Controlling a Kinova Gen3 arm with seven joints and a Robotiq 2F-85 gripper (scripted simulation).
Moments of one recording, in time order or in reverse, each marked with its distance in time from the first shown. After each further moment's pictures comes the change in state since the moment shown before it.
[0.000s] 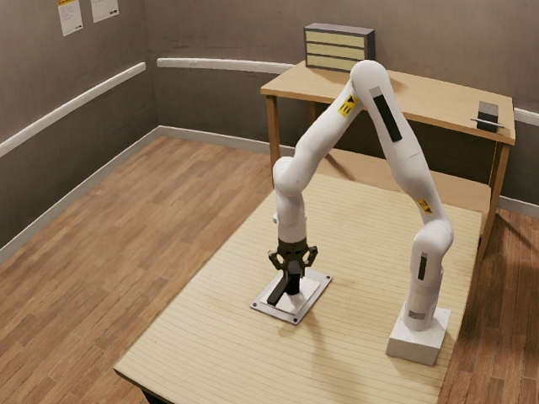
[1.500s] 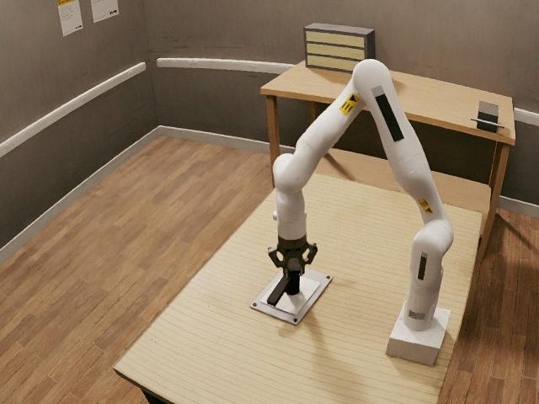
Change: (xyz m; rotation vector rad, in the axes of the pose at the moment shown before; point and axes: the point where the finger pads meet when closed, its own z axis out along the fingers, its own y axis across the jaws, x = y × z) arm 0.003 0.000 -0.007 0.003 0.001 0.002
